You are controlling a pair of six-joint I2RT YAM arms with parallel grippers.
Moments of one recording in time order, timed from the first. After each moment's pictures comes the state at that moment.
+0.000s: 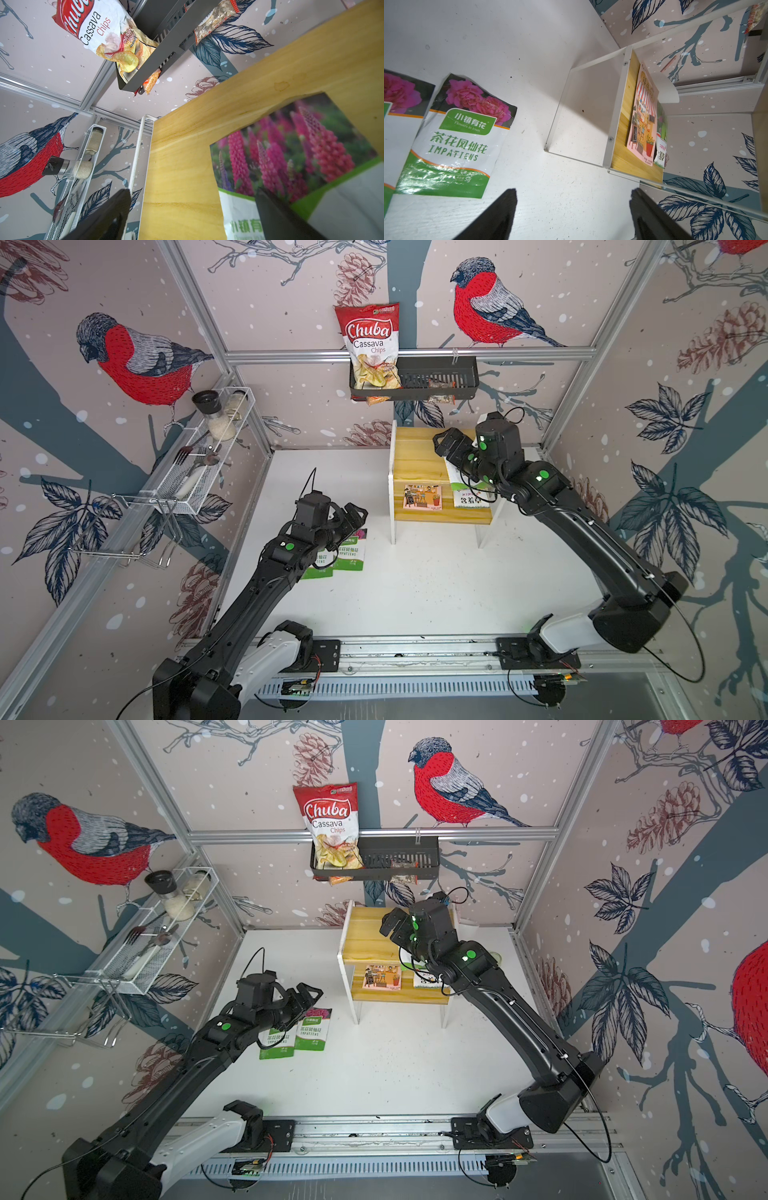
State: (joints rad) left arm -0.35 0.98 0.82 -0.50 0.23 -0.97; right arm 0.71 1.47 1.70 -0.68 0.19 0.92
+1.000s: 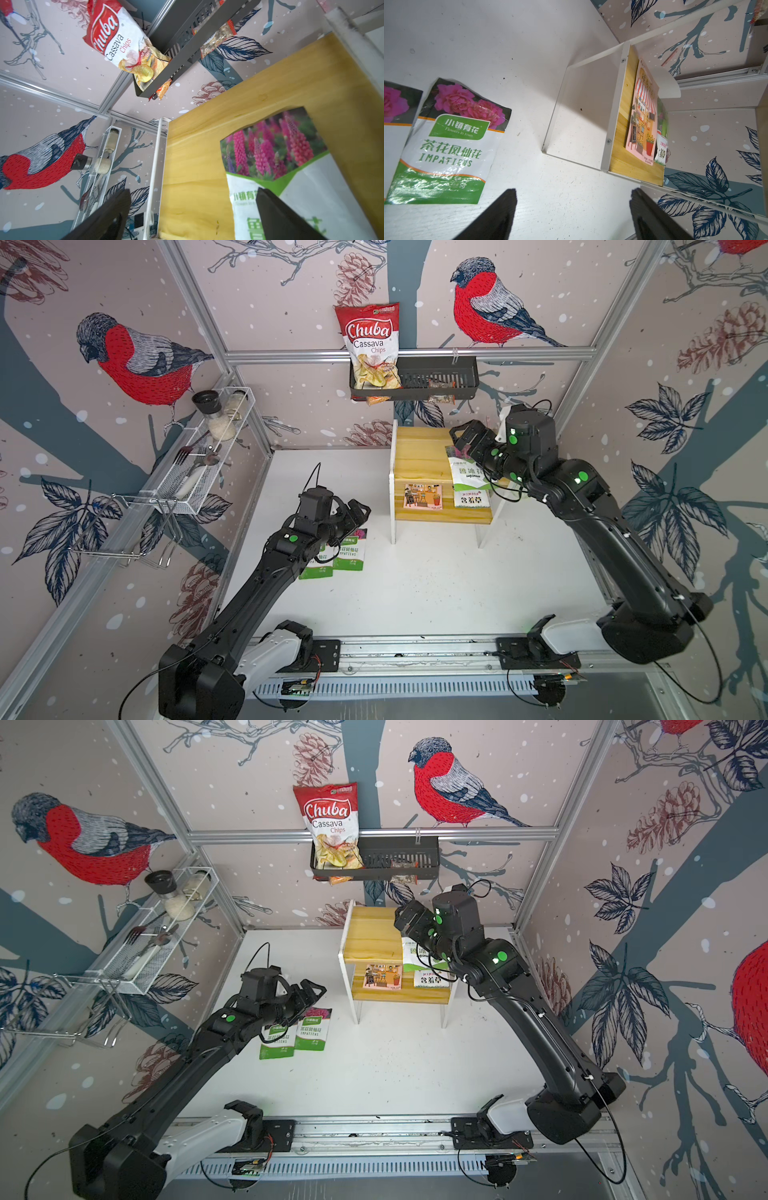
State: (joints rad) left arm -0.34 1.05 0.86 -0.50 0.26 -0.93; right arm 0.68 1.37 1.80 -0.81 0.15 0.93
